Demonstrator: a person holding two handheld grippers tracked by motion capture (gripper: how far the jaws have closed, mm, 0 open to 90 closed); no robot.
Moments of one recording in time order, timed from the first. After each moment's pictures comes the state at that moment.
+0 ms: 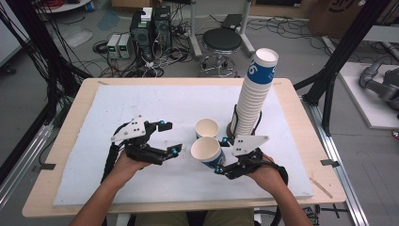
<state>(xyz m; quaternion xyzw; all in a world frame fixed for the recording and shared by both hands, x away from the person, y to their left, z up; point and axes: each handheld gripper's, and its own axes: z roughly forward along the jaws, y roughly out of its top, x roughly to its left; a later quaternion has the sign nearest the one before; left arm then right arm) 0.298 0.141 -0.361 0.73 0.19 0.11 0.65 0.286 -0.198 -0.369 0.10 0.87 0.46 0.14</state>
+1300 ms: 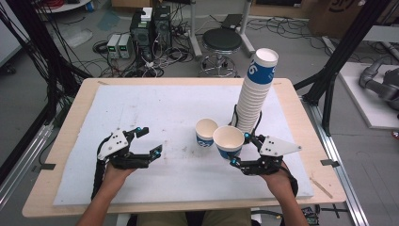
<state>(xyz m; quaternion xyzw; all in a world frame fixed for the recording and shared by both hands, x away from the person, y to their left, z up) 0.289 0.187 -0.408 0.70 0.26 0.22 0.63 0.278 -0.249 -0.384 0.19 0.79 0.56 0.19</state>
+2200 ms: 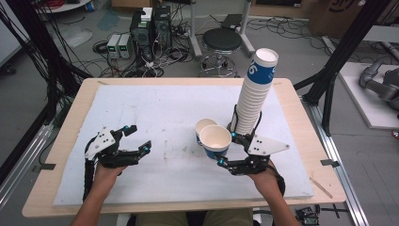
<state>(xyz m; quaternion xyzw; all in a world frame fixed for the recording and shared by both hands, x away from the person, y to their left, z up) 0.289 0.213 -0.408 0.68 0.30 0.23 0.63 0.280 -0.214 -0.383 0.16 0.77 0.59 0.17</state>
